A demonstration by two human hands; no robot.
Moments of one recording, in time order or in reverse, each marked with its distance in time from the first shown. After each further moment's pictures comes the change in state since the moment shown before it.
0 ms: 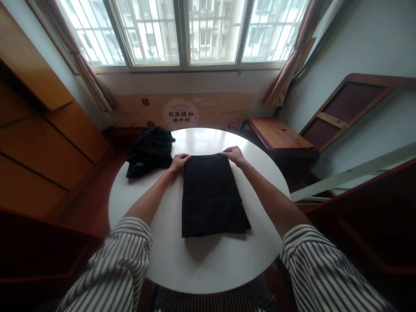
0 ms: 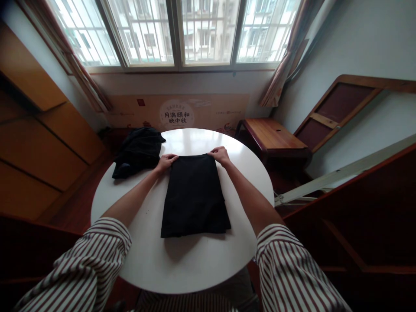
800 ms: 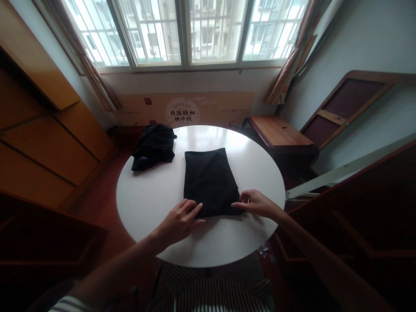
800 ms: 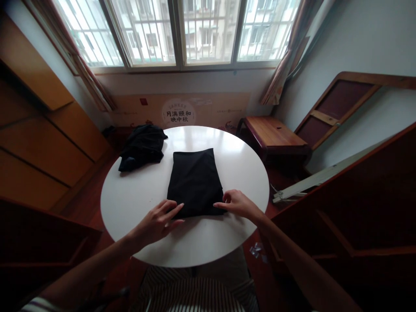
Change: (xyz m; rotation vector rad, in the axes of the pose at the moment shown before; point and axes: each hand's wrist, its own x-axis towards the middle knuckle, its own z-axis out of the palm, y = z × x) left_hand -0.279 0.116 -0.028 0.571 -0.241 0.722; right_hand -0.225 0.019 -0.062 -0.201 -0.516 -0.016
